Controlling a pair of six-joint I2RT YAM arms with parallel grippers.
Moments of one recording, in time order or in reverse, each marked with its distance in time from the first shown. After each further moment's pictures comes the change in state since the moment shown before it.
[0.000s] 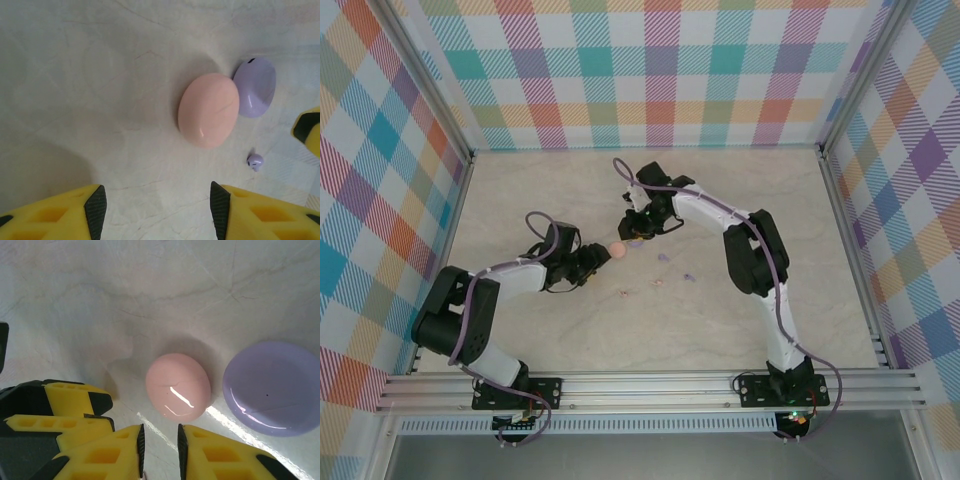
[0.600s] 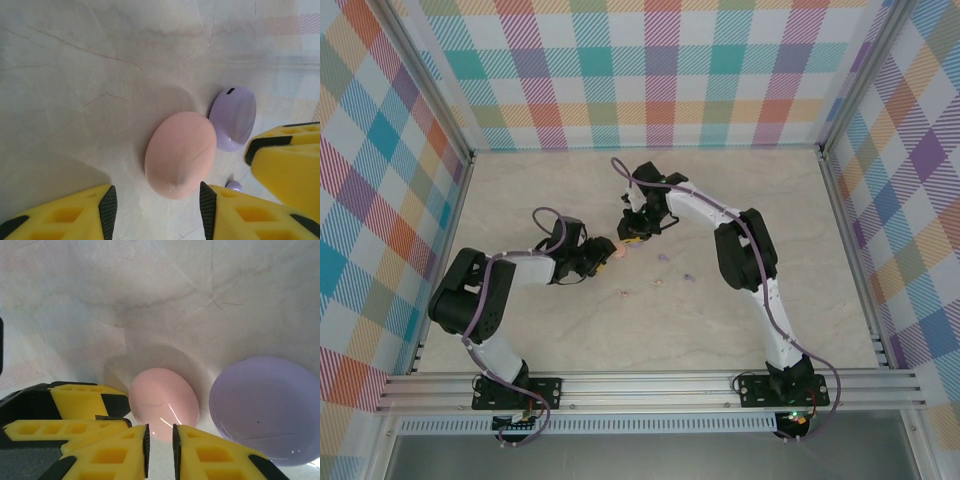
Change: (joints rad) left arm -0.002 0.143 0.053 0.159 0.038 -0.074; right arm 0.008 0.110 0.136 -0.100 0.000 0.036
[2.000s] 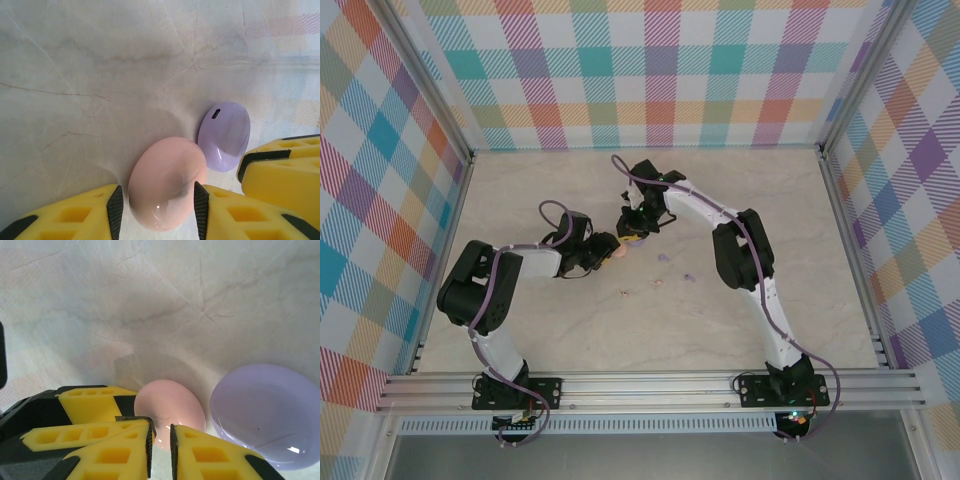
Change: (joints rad) left arm -0.006 0.058 0.069 -0.010 -0.033 0.031; right arm 0.003 0.028 0.063 -0.029 0.030 0.068
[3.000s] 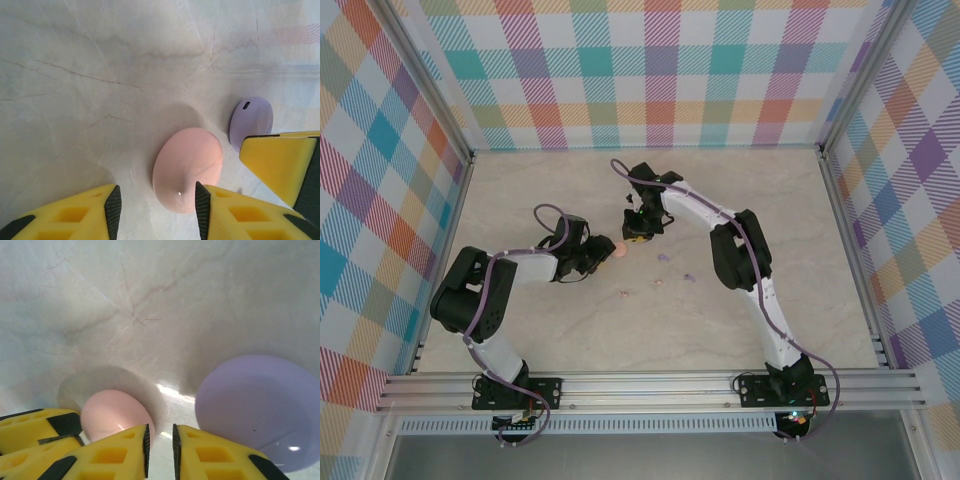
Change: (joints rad) left arm 0.001 -0.059 -0.045 -0.028 -0.046 -0.002; right arm 0.011 0.011 0.018 -0.051 0.156 0.029
